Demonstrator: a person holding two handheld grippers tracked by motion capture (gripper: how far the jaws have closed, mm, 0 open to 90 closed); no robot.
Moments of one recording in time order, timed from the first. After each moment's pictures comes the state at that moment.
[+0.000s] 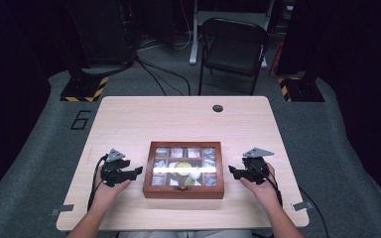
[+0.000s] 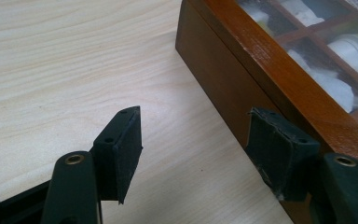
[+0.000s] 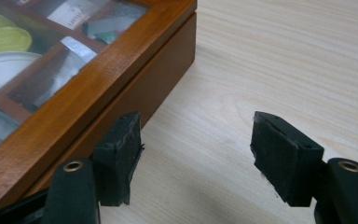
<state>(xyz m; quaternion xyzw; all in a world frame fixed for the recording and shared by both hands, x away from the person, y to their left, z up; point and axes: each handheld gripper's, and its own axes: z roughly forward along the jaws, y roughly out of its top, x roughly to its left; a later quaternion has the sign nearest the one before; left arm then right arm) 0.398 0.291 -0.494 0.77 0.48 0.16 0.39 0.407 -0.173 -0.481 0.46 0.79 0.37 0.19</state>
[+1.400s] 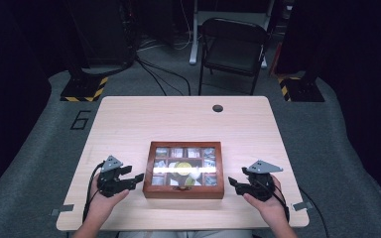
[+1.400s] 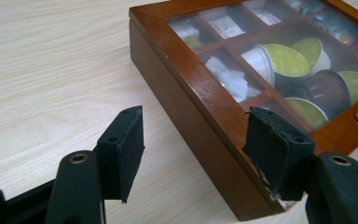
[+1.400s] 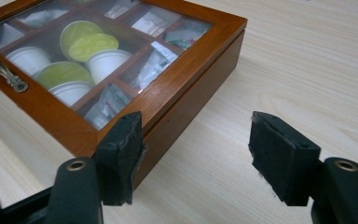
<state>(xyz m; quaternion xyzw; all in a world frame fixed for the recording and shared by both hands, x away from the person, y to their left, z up) 0.354 0.283 -0.467 0.77 0.45 0.15 0.43 0.347 -0.170 -0.456 0.42 0.79 0.41 0.19</state>
